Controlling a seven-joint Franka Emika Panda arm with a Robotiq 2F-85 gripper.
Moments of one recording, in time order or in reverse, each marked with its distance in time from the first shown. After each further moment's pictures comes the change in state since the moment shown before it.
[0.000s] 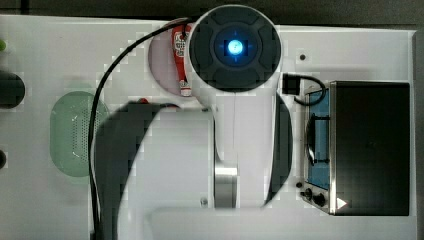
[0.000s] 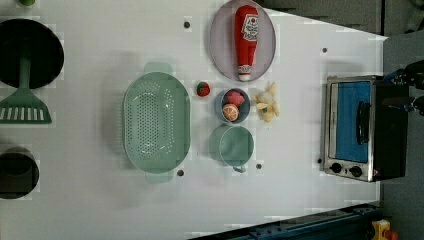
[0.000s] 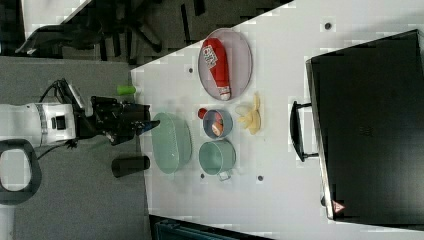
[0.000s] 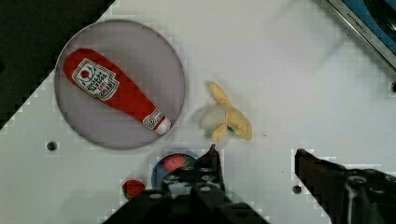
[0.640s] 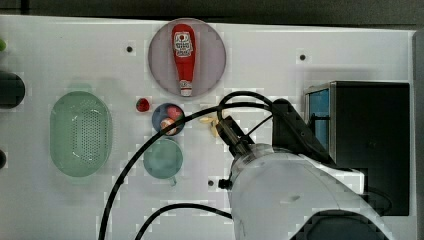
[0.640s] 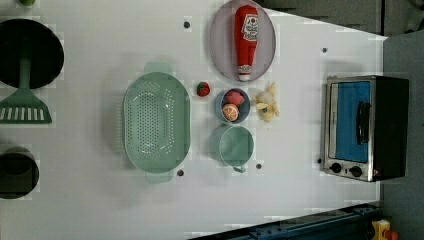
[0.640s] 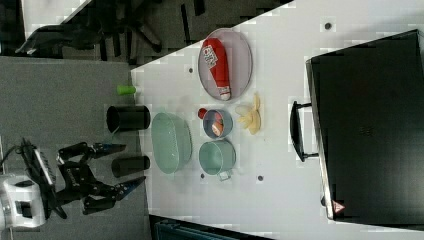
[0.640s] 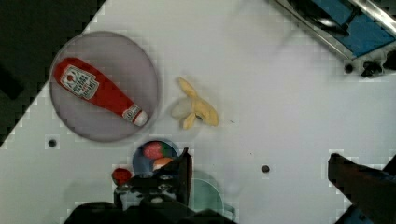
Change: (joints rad) arm -0.017 -0.357 -0.060 -0.178 -0.006 -0.078 0.000
